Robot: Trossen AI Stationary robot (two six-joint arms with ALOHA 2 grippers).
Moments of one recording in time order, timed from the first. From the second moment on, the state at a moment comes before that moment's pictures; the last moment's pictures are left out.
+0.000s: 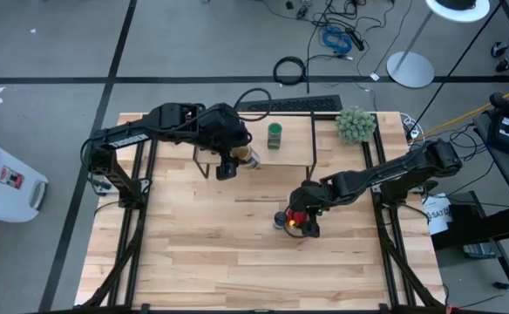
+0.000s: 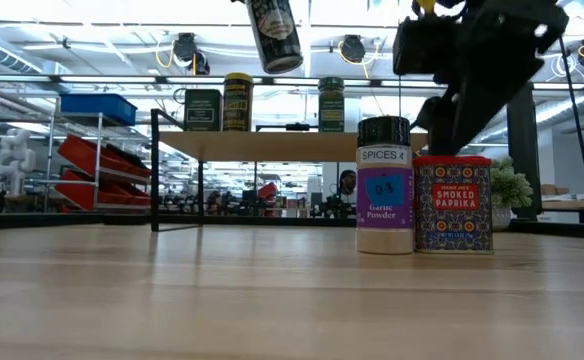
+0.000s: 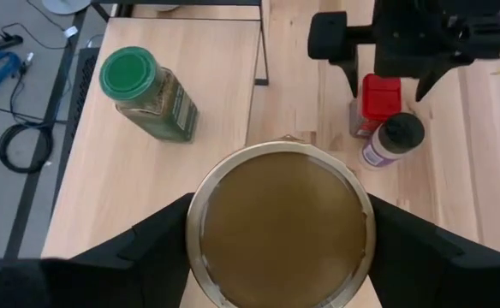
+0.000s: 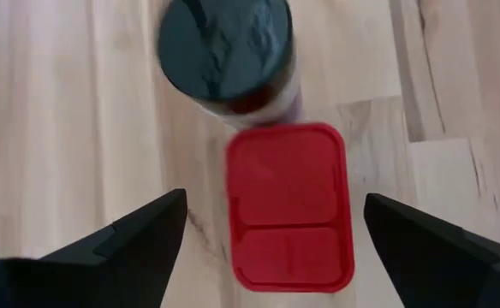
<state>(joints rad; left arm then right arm) 0.13 1.65 2.00 -1.23 -0.03 0.10 0.19 1.47 0.93 -0.58 -0.06 0.35</state>
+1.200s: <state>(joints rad) 0.36 1.67 2.00 -1.16 0.11 0.27 0.18 1.52 0.93 -0.58 -0.05 0.40</state>
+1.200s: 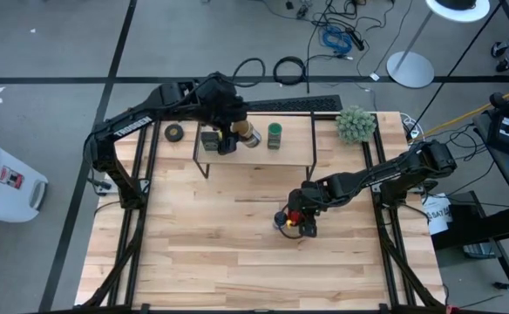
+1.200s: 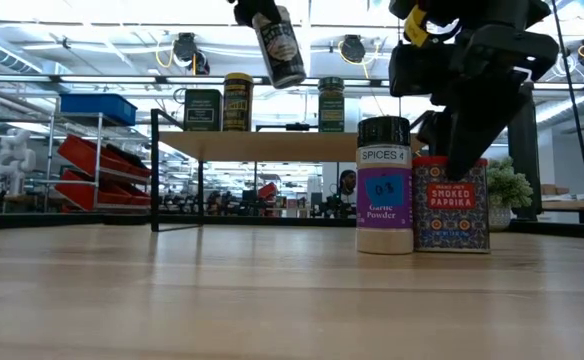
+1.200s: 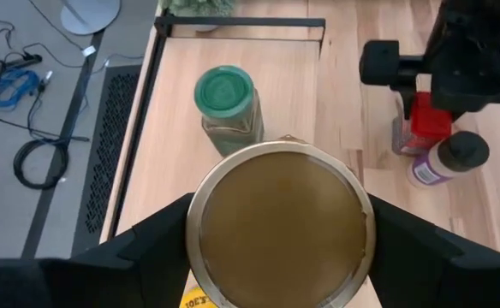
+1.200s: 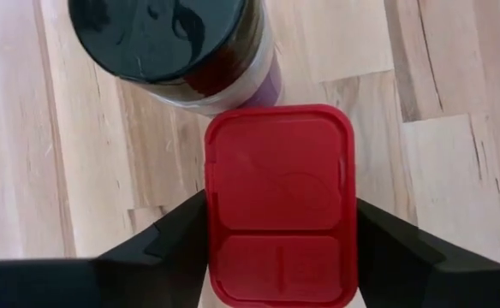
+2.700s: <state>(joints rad) 0.39 1.78 2.00 -1.22 0.14 0.36 0.18 1.52 1.34 -1.10 -0.07 0.45</state>
